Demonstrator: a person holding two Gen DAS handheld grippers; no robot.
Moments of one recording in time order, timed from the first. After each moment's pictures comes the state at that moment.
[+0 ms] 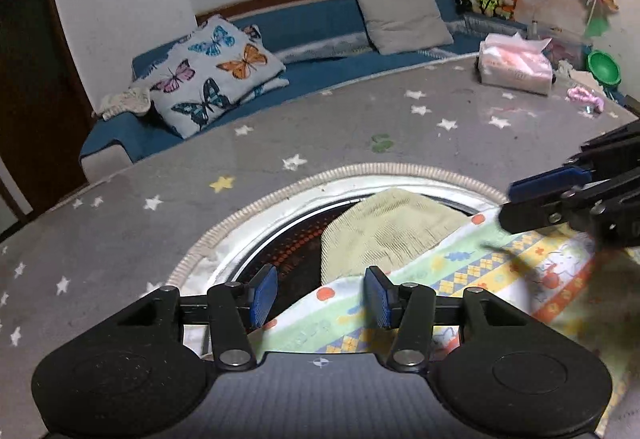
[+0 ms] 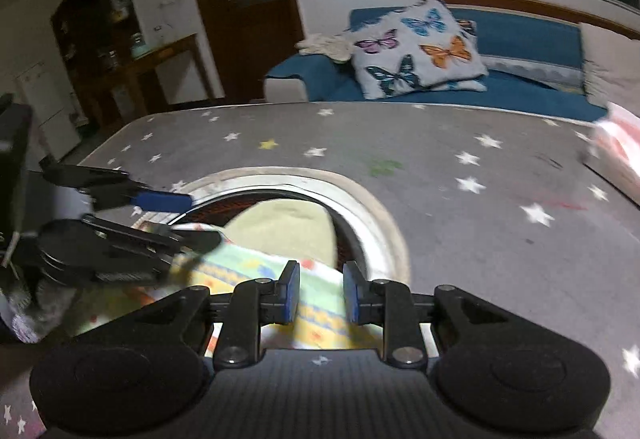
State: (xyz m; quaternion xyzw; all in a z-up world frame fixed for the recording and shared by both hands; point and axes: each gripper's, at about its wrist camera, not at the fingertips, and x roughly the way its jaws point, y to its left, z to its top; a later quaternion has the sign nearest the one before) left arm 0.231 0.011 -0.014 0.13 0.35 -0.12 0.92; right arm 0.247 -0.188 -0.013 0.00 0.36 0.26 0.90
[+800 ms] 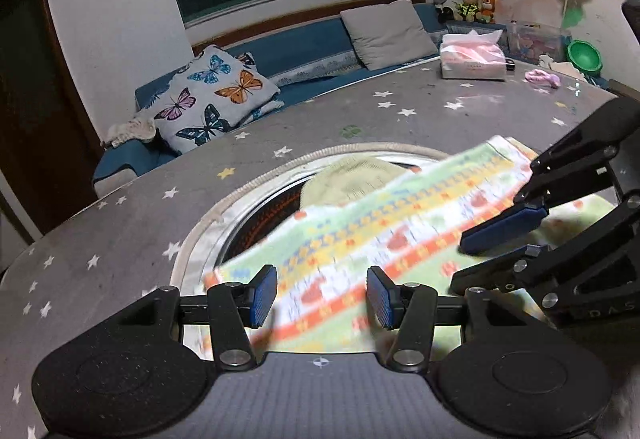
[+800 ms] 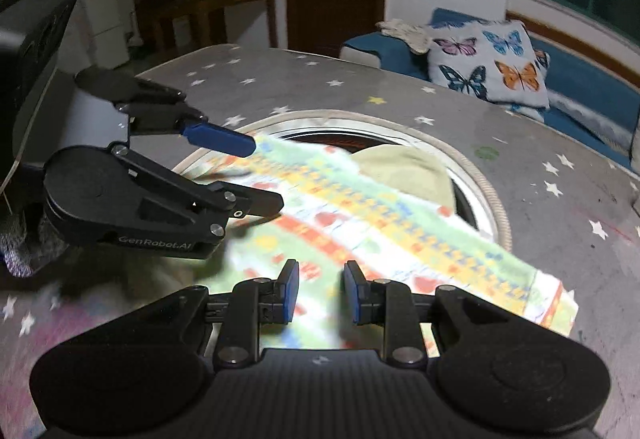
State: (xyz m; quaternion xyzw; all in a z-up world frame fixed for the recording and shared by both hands) left arm 0.130 0.017 -0.010 0.16 0.31 -0.13 0.93; right arm 0.153 -0.130 -0.019 -0.13 0.35 0.33 0.87
